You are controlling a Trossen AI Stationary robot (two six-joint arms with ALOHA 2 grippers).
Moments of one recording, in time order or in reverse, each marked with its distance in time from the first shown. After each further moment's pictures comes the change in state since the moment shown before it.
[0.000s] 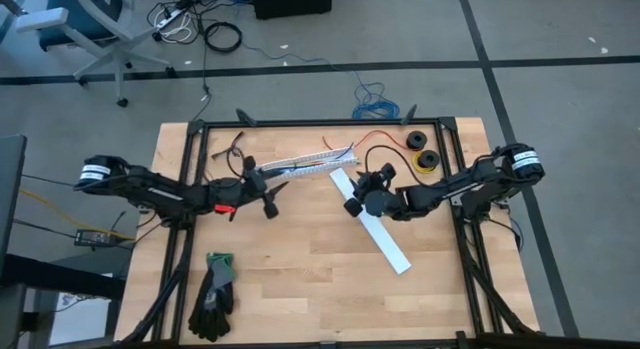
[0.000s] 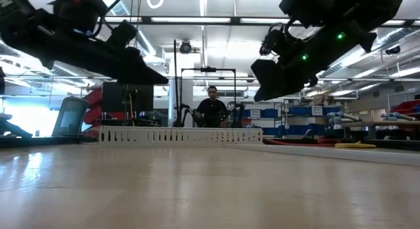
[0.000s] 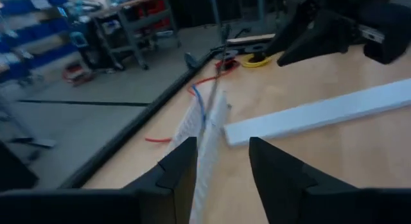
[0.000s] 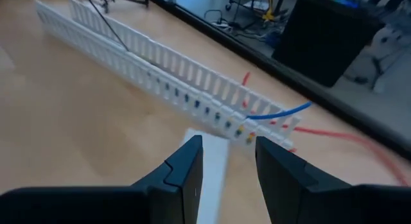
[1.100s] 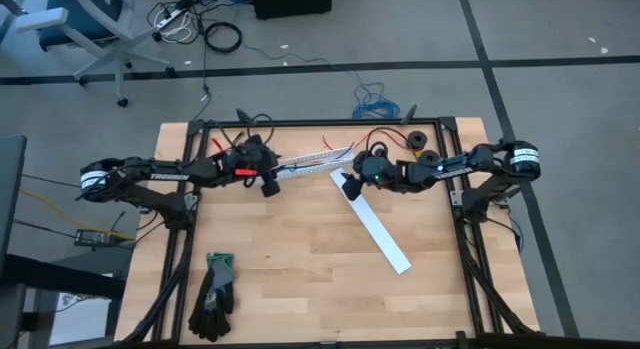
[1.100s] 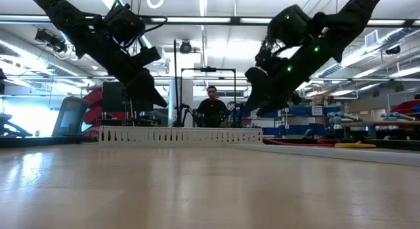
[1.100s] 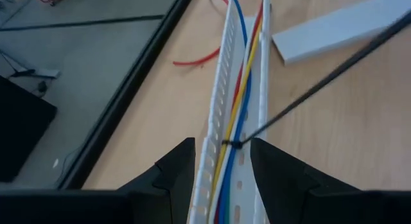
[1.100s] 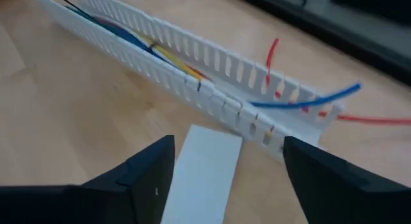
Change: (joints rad) left arm 0.347 0.002 0.271 -0.680 0.278 0.105; right arm -0.290 0.009 0.018 -0.007 -0.491 0.026
